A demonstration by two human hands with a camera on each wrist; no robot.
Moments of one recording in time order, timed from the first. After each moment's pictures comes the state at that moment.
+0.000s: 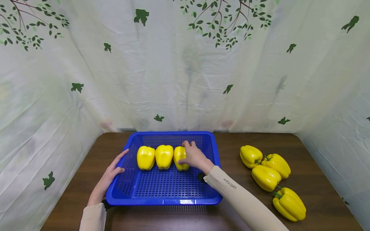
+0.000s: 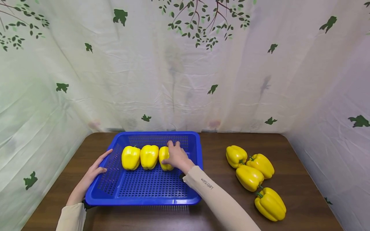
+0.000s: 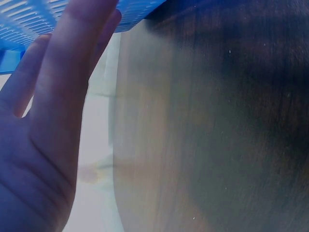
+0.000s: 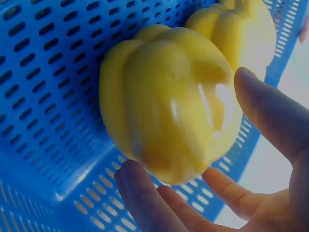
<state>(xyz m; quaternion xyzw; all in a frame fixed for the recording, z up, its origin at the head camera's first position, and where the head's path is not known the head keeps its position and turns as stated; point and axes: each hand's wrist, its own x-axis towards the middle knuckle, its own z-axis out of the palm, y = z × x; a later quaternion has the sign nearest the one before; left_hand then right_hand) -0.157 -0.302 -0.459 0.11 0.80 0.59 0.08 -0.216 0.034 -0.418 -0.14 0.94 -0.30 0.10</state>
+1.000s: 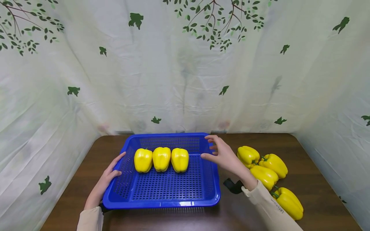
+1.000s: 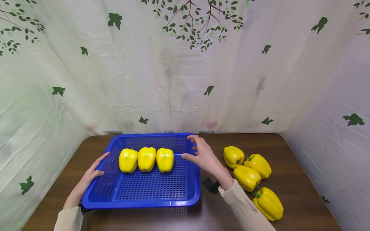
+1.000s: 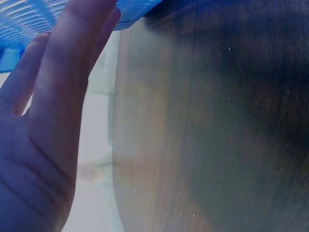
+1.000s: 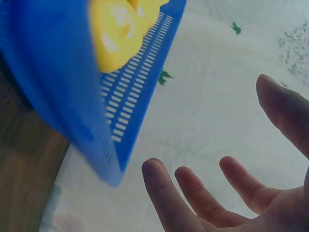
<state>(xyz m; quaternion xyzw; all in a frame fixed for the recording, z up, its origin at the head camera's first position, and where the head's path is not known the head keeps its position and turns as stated) -0.156 -0.301 -0.458 0.10 0.80 0.58 0.08 -0.170 0.138 -0.372 -0.16 0.87 -0.47 0.03</state>
